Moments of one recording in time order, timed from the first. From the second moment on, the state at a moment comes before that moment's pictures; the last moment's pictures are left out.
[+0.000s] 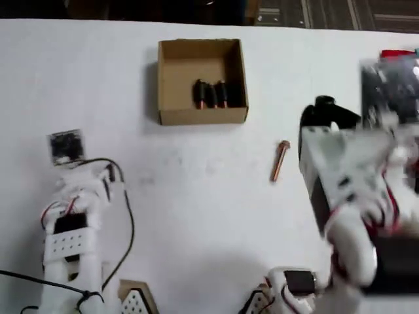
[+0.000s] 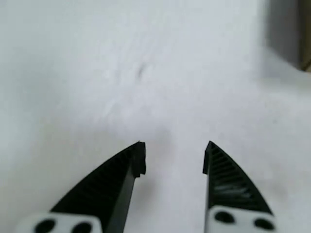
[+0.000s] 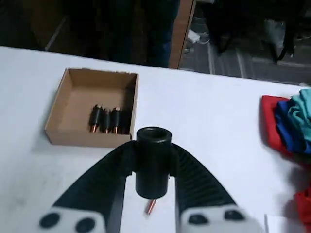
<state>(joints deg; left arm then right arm) -20.2 -52.6 82.8 22.9 -1.5 -3.0 -47.0 -10.8 91.0 7.9</state>
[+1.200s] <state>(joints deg) 12.7 -7.8 11.0 75.1 -14.9 -2.4 -57.7 13.6 67.6 16.0</state>
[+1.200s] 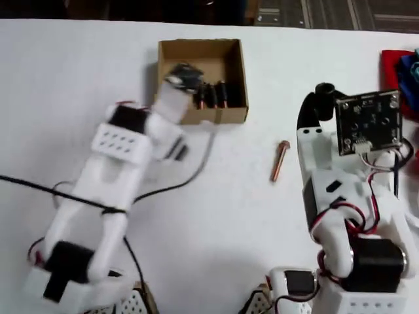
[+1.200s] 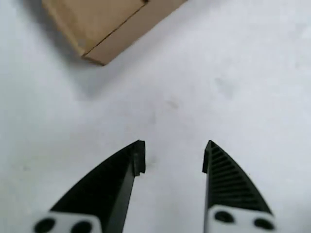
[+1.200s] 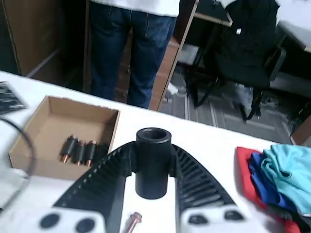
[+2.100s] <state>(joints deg) 33.7 22.2 -20.7 74.1 1.1 -2.4 -64.7 20.2 60.2 16.0</state>
